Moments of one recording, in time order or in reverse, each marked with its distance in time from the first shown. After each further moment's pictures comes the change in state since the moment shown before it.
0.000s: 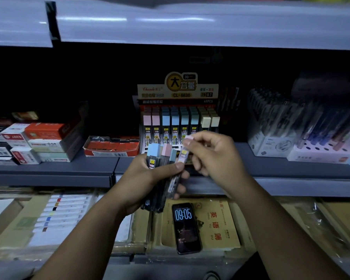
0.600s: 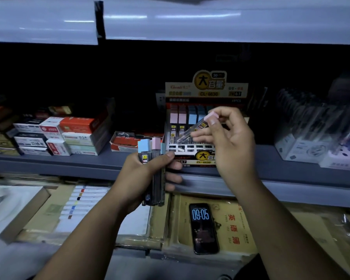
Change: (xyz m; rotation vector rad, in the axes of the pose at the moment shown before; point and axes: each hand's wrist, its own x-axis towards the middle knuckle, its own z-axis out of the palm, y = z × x) left_hand -0.018 0.000 -0.038 -0.088 0.255 0.029; right_hand 0.016 -0.010 0.041 0.086 0.168 -0.351
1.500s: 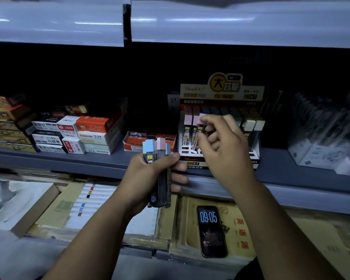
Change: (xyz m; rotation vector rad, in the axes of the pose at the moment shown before) left_hand -0.006 0.004 -0.015 -0.049 0.031 -0.006; right_hand -0.001 0.019 0.017 -0.574 -0.099 -0.247
